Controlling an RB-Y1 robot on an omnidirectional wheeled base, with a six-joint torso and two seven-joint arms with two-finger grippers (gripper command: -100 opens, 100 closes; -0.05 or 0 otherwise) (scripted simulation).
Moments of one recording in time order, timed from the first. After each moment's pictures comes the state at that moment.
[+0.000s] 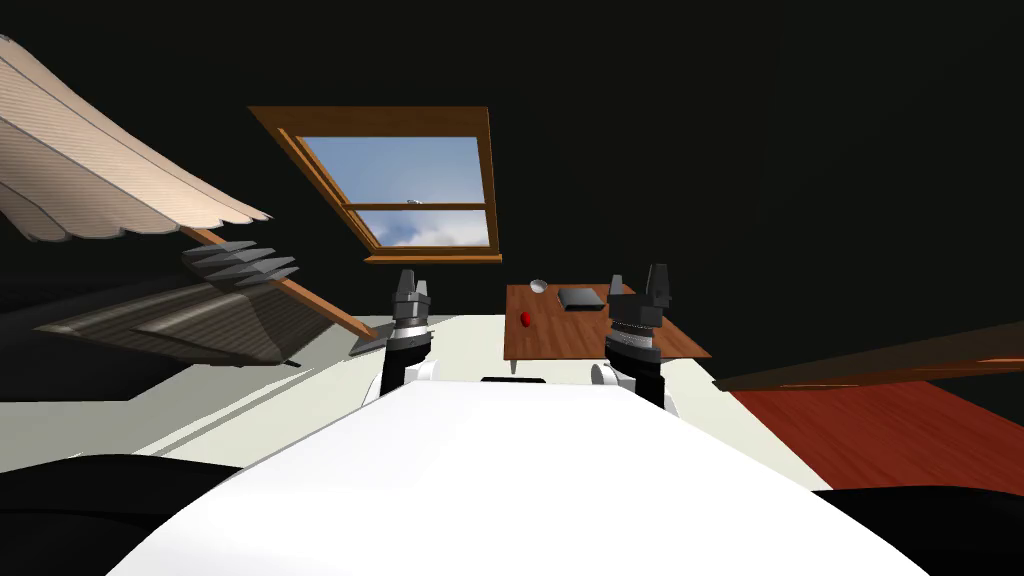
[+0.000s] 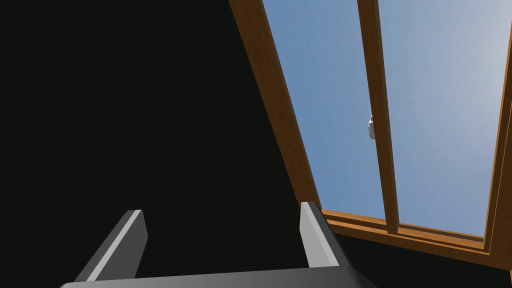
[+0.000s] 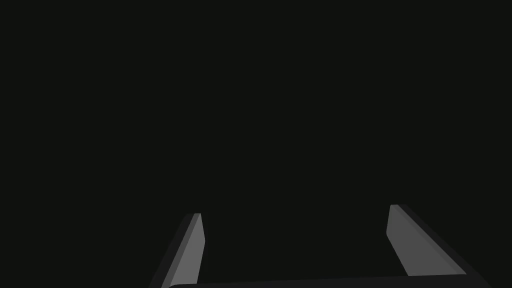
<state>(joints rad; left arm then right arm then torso) 0.52 -0.04 0.04 -2.24 -0.11 -0.46 -0.08 0.54 0.04 -0.04 -2.31 0.07 -0.55 -0.11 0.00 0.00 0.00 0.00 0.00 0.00</state>
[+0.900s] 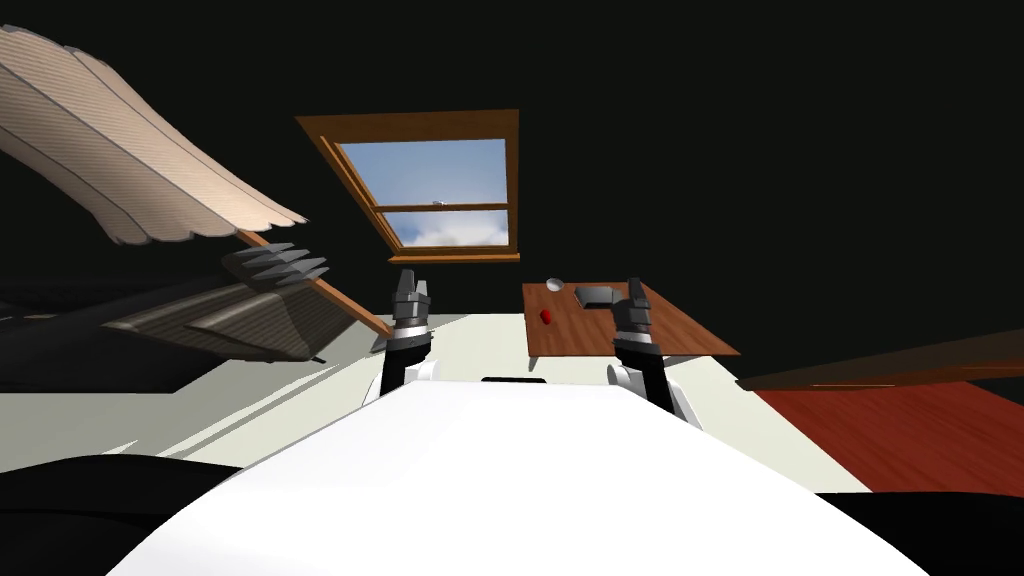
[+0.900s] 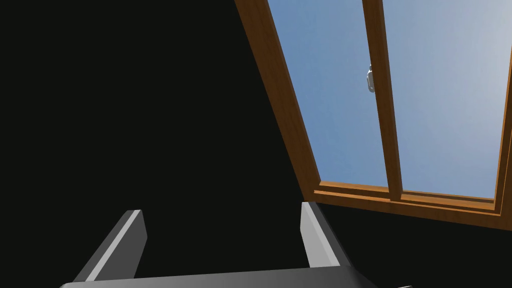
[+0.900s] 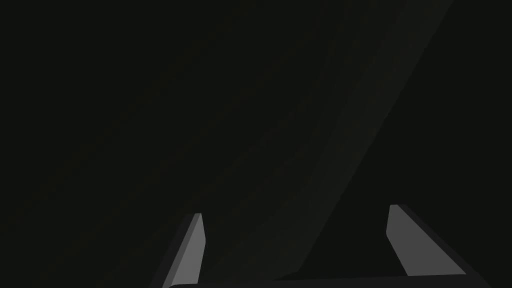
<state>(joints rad) 0.52 -0.04 0.04 -2.24 -0.11 -0.46 -0.08 0.47 -0.12 -0.19 -2.10 0.03 -0.44 -0.01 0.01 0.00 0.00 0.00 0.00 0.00</state>
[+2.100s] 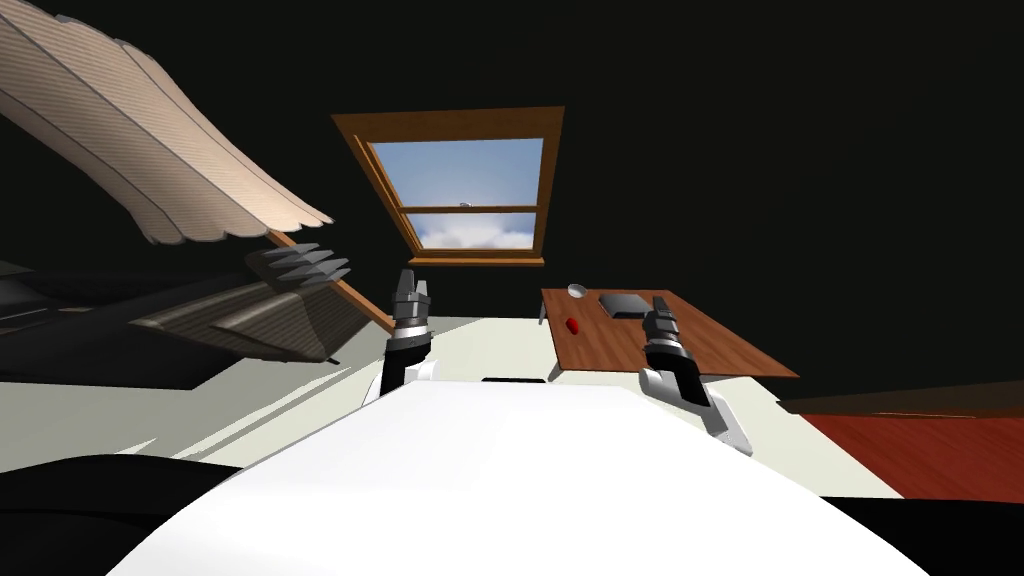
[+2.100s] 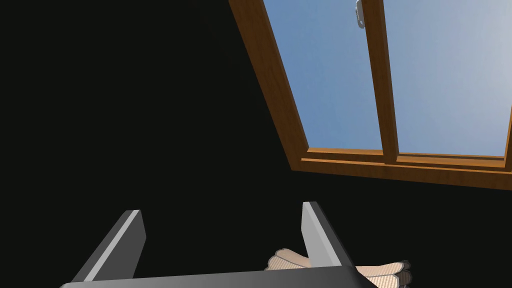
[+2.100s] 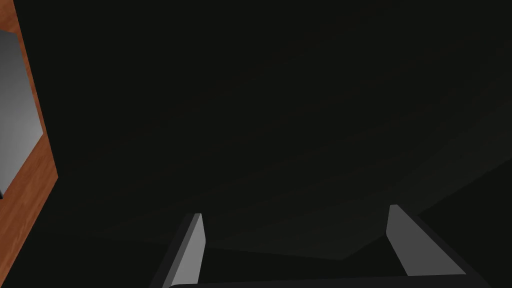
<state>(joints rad) 0.52 -0.04 0.04 -2.24 -0.11 -0.46 -0.08 0.39 -0.23 -0.44 -1.85 -0.05 -0.17 0.06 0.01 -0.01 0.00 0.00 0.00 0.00</state>
